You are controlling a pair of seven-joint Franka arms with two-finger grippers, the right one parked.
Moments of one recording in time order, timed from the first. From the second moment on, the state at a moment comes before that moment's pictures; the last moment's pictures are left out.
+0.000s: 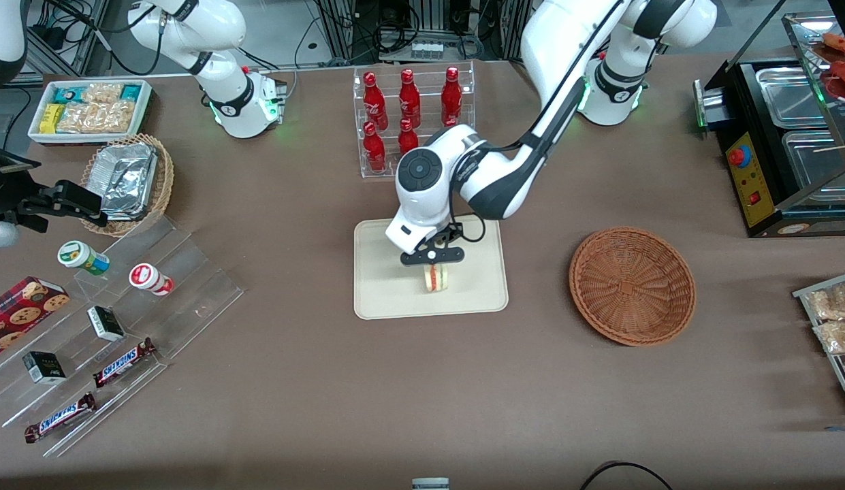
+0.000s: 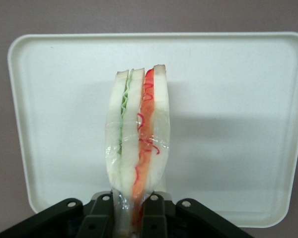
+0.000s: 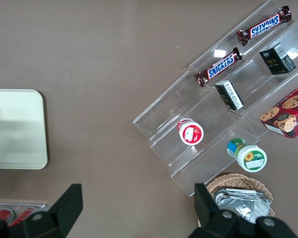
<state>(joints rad) -0.74 0.66 -0.11 -1.48 0.06 2.07 -0.91</state>
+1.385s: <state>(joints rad) -0.69 0.54 -0.06 -1.36 0.06 1.79 -0.91</state>
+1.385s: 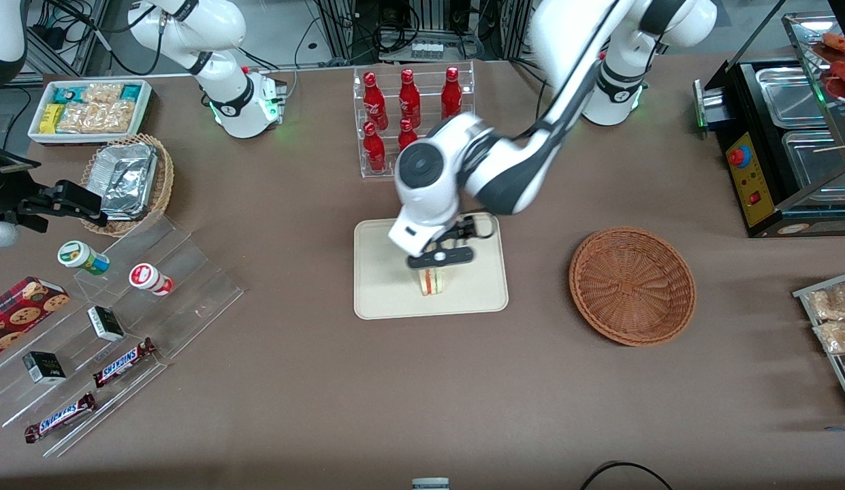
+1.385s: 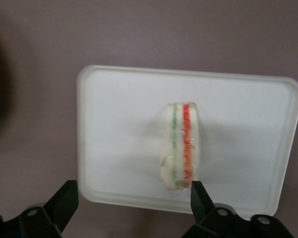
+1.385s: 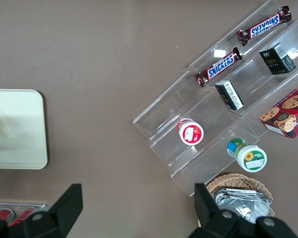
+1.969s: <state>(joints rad) -0.45 0.19 -0.05 -1.37 0.07 1.37 -0.71</state>
